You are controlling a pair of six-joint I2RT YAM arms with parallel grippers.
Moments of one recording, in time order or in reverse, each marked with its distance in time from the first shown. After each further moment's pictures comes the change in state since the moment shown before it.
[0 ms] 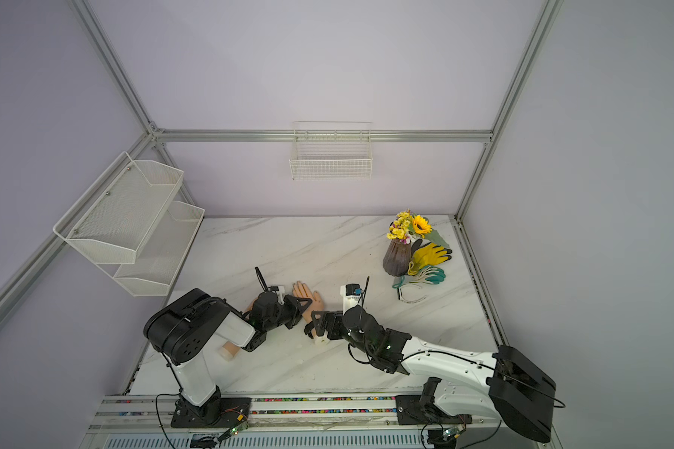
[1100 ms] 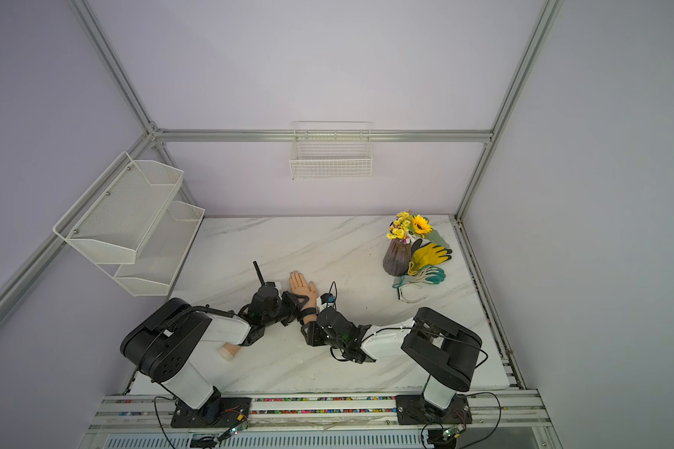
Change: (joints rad) left arm 0.001 -0.127 0.043 -0.237 -0.069 0.069; right arm -0.003 0.518 0.054 0.240 -0.217 0.021
